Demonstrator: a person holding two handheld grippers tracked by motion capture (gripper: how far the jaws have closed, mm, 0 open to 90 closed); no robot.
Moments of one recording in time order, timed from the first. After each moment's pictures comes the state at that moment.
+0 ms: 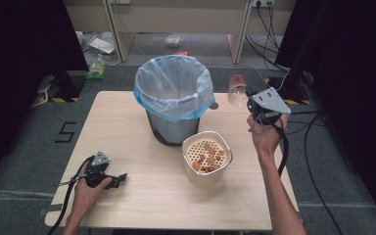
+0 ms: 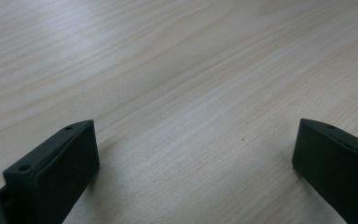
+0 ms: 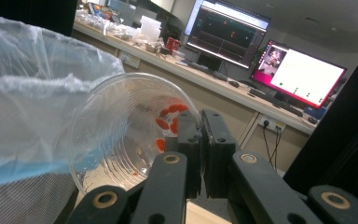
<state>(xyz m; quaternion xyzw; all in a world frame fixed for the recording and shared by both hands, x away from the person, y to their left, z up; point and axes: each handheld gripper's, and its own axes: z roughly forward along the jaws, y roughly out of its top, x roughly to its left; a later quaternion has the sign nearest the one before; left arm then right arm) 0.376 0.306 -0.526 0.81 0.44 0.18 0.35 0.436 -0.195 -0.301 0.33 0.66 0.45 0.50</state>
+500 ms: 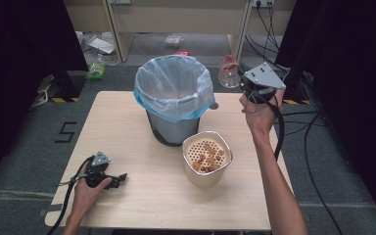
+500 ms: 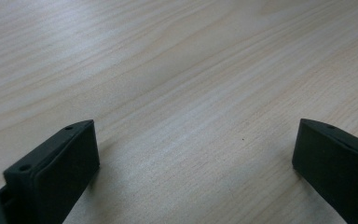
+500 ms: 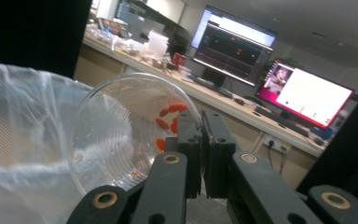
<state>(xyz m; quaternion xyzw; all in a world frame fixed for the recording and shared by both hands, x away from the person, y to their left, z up) 0.376 0.306 -0.526 0.81 0.44 0.18 0.35 0.455 -0.167 -0.249 0.31 0.66 0.47 0.50</state>
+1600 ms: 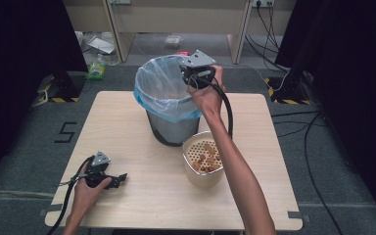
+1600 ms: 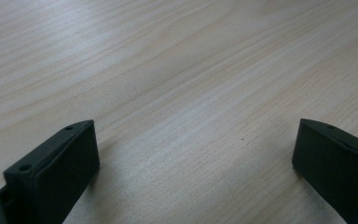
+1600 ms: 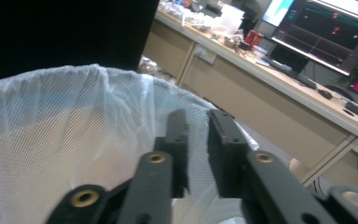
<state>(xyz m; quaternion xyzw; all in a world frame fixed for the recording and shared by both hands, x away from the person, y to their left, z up) 0.376 0.306 -0.526 0.81 0.44 0.18 0.35 0.517 -0.041 -0.261 0.26 0.75 0.46 0.40</state>
